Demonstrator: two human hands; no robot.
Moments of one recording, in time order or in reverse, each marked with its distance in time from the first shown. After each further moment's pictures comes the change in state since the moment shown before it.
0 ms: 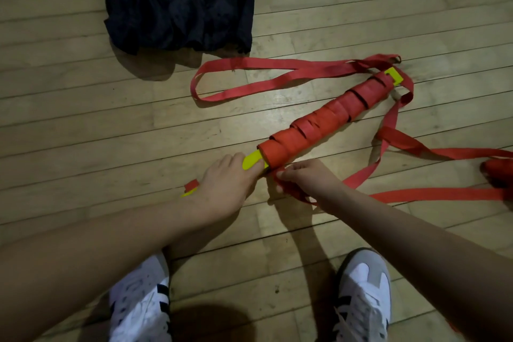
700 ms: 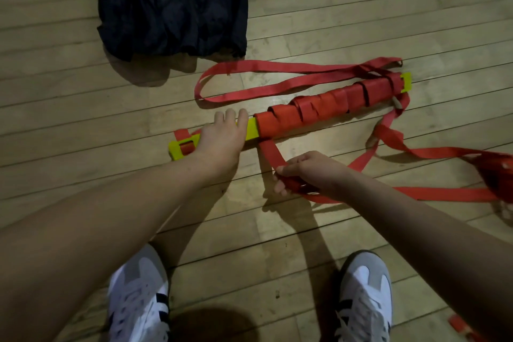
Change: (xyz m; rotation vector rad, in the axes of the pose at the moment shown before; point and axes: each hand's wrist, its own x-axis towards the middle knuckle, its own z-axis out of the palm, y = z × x) left_hand 0.060 -0.024 -0.035 0.110 0.043 -0.224; right_hand 0.001 -0.025 -0.020 -0.037 -0.232 0.046
